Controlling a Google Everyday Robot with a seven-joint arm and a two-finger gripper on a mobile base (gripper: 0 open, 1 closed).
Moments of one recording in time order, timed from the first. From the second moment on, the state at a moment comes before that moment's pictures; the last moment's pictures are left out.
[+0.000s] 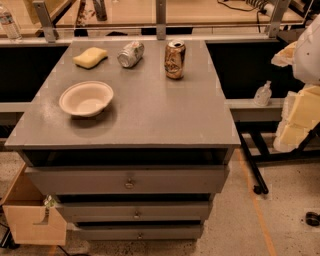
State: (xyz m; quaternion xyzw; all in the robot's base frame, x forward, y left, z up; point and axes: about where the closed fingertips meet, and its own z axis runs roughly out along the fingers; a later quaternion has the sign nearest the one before) arm 0.438 -0.215 0.982 -0.60 0.78 -0.04 0.17
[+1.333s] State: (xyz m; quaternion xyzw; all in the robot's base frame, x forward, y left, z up) arm 0.532 -0.240 0.974 -0.54 0.78 0.02 0.30
